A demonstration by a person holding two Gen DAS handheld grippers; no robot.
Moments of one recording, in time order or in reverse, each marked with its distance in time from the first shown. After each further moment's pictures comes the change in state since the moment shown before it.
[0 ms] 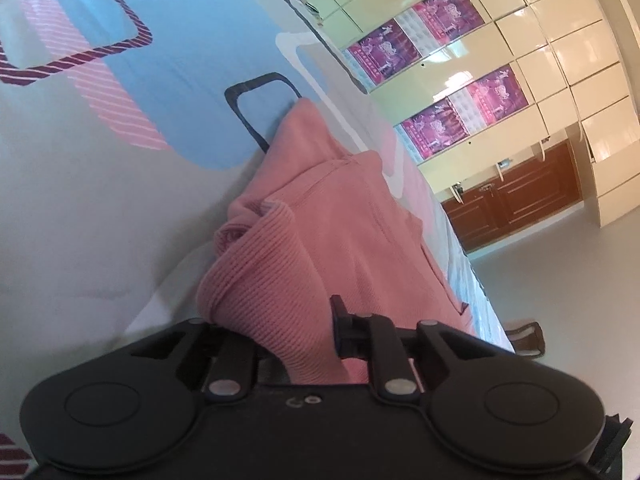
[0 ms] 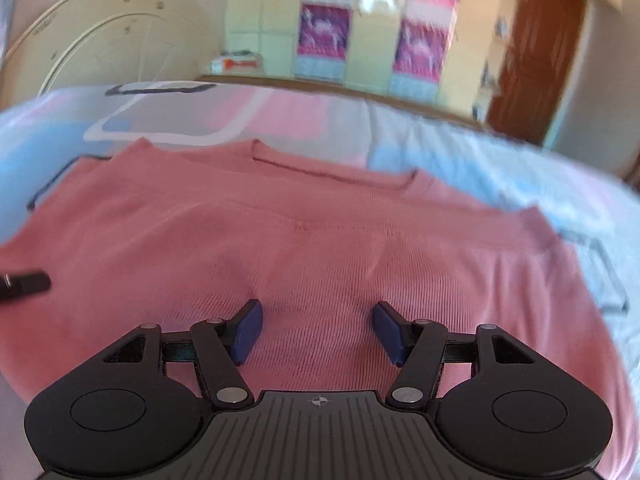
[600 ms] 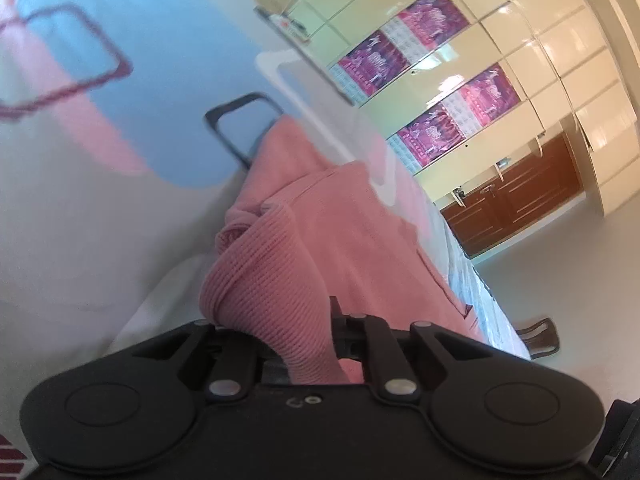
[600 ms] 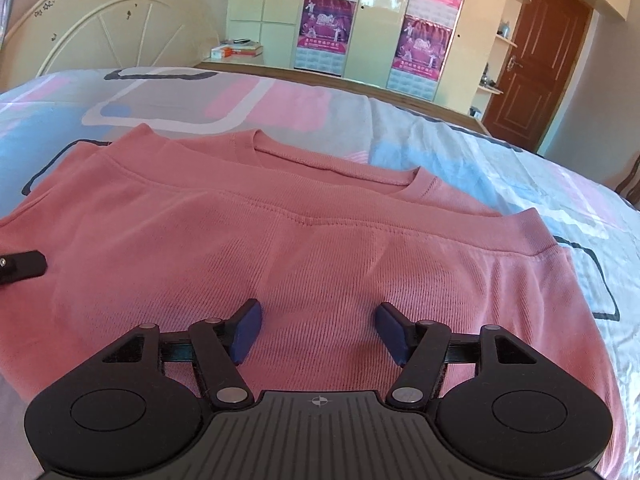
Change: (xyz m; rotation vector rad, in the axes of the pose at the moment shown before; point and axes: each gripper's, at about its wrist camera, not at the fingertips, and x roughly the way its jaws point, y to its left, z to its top) left arm -0.008 -0.017 -0.005 0.102 -0.072 0.033; right arm 0.005 0.002 0.002 -0.011 0.037 -0.010
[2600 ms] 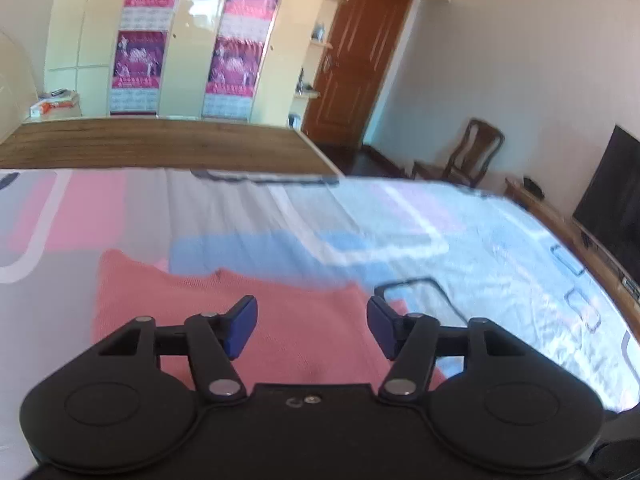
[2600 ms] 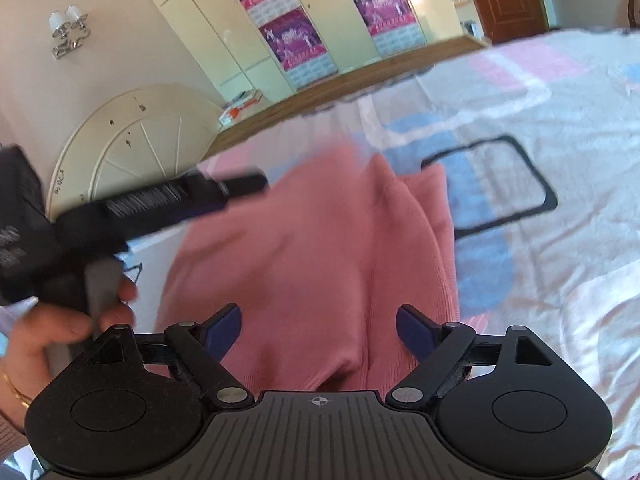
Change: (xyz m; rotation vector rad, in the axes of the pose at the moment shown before) left arm 0.109 -0.302 -0.099 0.769 0.130 -0.167; right arm -0.063 -0.239 -0.036 0.500 0.013 0.395
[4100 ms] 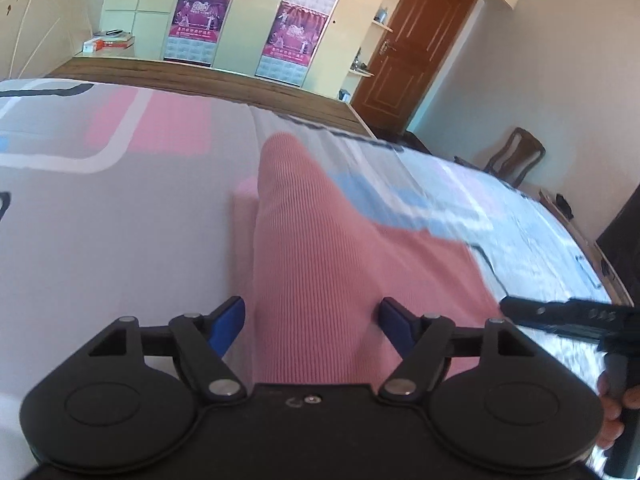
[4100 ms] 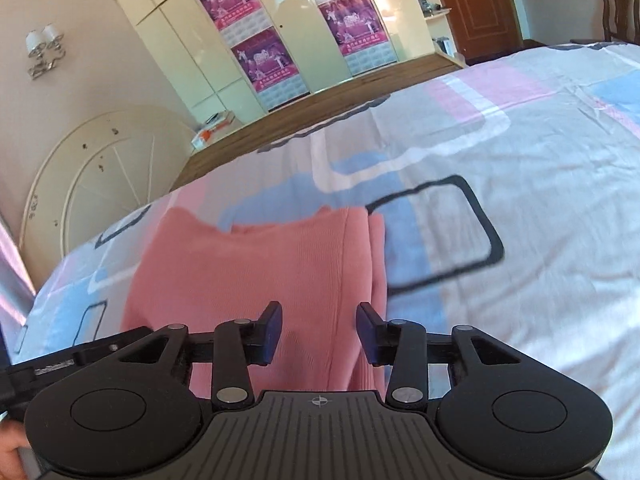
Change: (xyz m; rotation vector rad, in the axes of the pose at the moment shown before) left arm -0.030 0.062 -0.040 -0.190 0.094 0.066; right arm -0.011 -0.034 0.033 0.026 -0.074 -0.091
